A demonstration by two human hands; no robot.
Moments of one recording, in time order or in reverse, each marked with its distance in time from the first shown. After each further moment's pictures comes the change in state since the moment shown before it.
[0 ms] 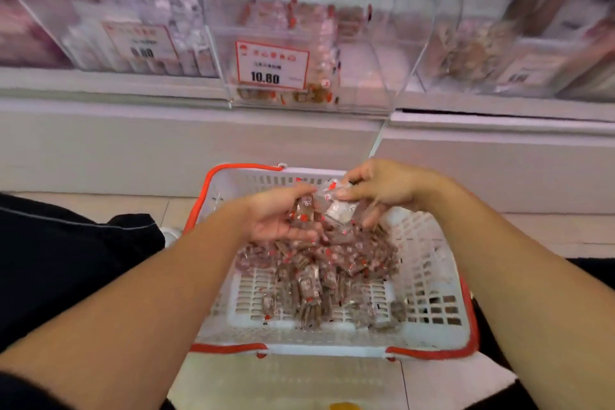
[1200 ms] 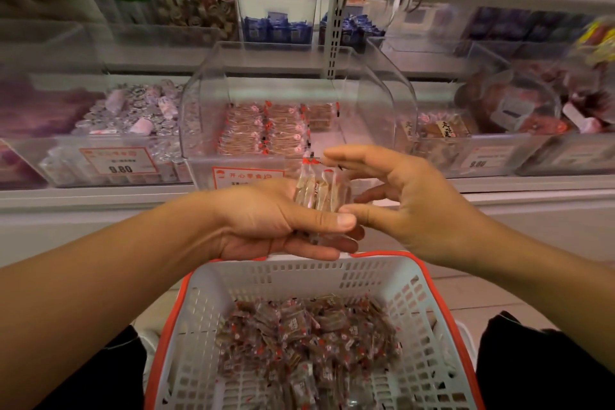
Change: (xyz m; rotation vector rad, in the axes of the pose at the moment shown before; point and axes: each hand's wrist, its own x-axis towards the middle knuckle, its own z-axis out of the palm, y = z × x) left_hand -0.101 0.141 0.062 0.335 -0.347 0.281; right_hand -0.084 -0.097 -0.032 -0.316 0.541 -0.721
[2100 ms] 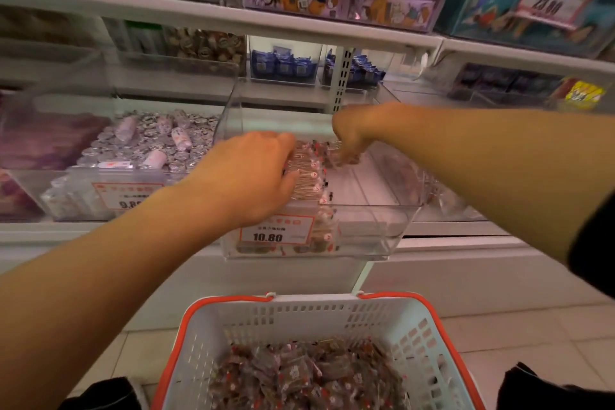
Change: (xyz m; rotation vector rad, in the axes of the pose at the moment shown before) left_hand -0.013 0.053 -0.069 1.653 0.874 0.353; right_hand 0.237 0.047 -0.027 -1.191 -0.438 0.371
